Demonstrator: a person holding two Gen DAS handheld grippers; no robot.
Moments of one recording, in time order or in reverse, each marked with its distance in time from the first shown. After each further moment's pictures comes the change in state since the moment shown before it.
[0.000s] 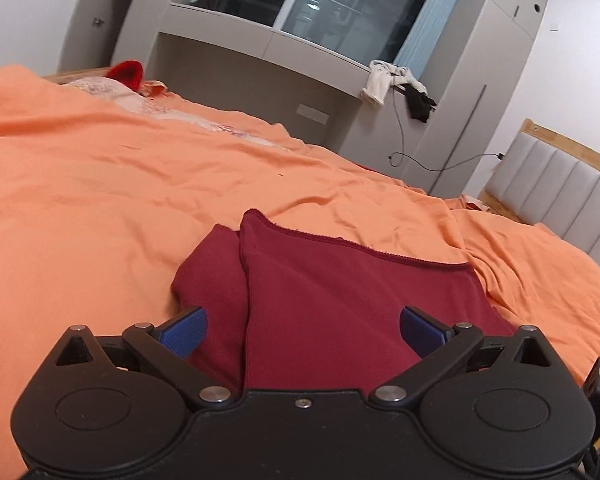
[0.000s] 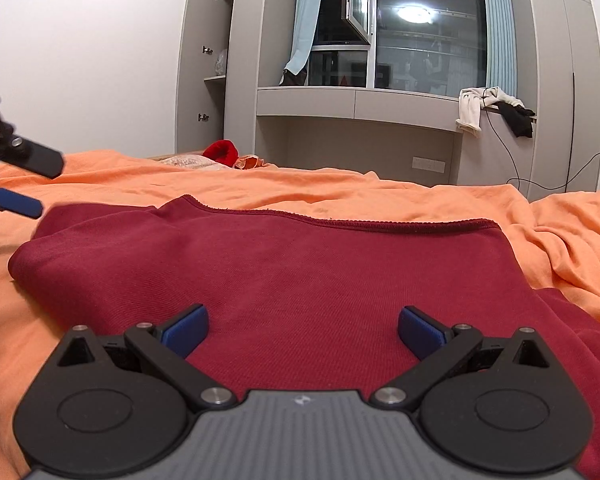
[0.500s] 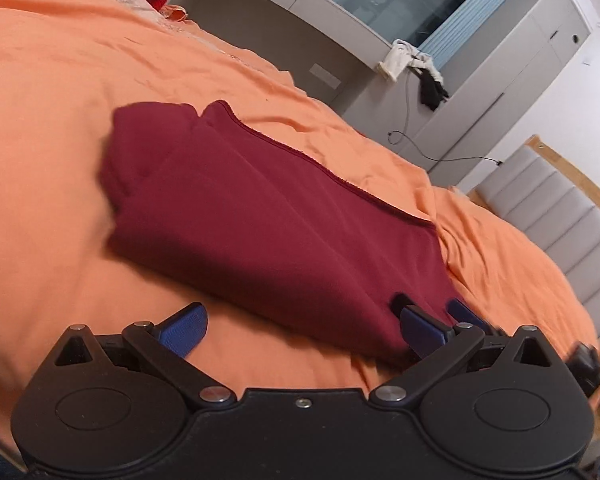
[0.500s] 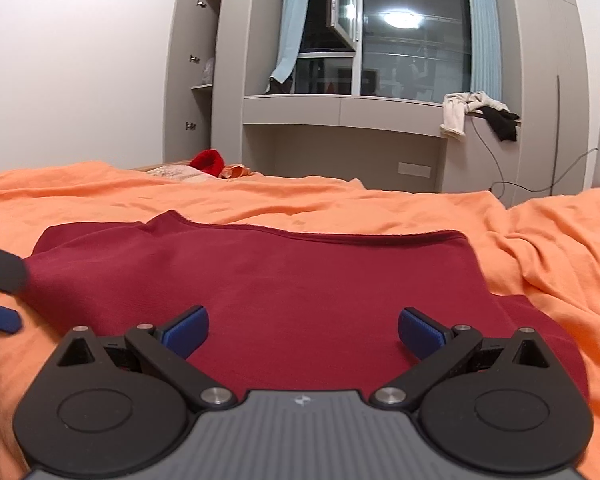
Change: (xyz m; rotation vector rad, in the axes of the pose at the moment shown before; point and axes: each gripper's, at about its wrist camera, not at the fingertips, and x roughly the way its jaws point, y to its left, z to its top) left arm 0.020 -0.048 -0.061 -0.233 0.116 -0.055; right arm -0.026 -0.020 0.004 0.031 -0.019 -0.049
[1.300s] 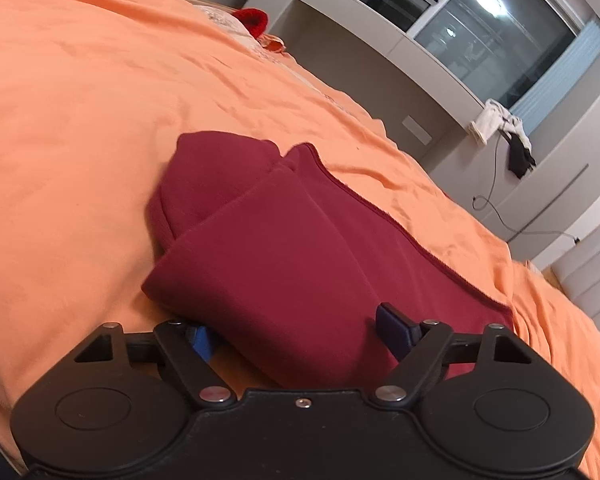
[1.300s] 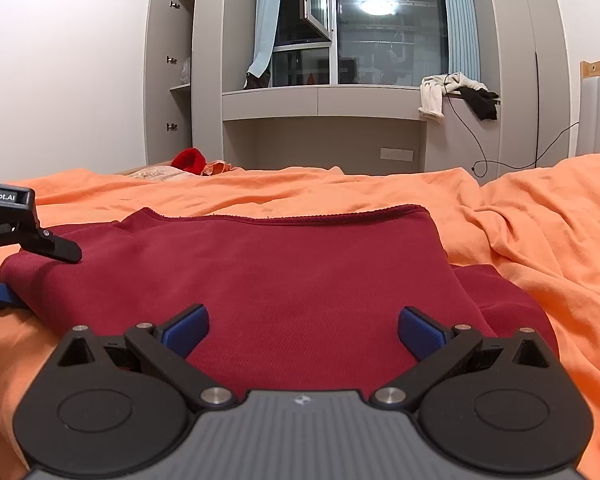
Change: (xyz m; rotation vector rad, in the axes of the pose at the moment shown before) left arm 0.026 0.007 0.021 -0.182 -0.151 0.229; right arm -0.008 -0.023 -0.010 0.053 0.021 -0.019
